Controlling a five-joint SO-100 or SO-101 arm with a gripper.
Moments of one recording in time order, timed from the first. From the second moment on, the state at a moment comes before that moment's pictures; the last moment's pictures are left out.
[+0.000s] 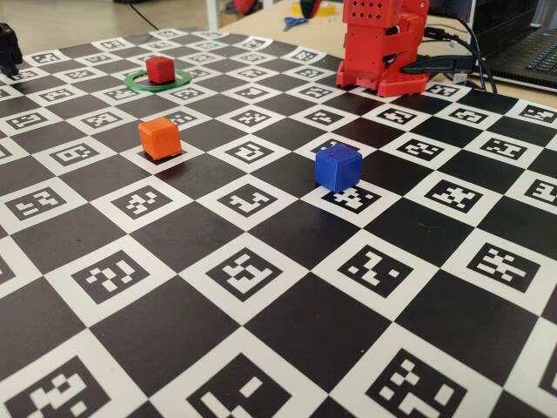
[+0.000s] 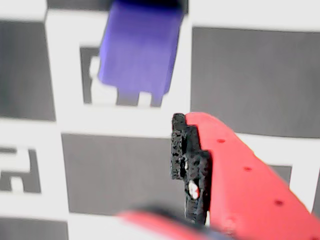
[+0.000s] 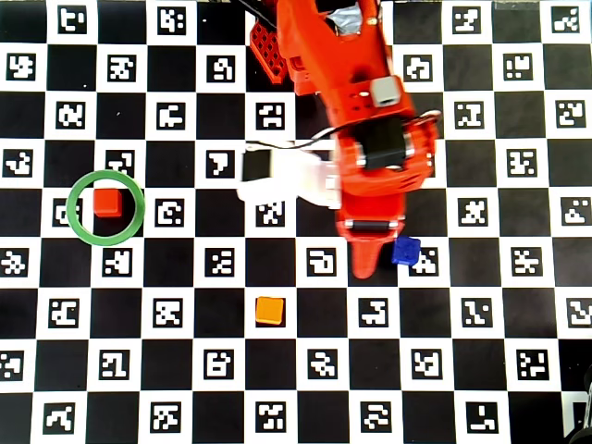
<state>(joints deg) -18.3 94.6 82.5 89.9 17.8</state>
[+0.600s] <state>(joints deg) -27.4 79.9 82.5 82.6 28.1</state>
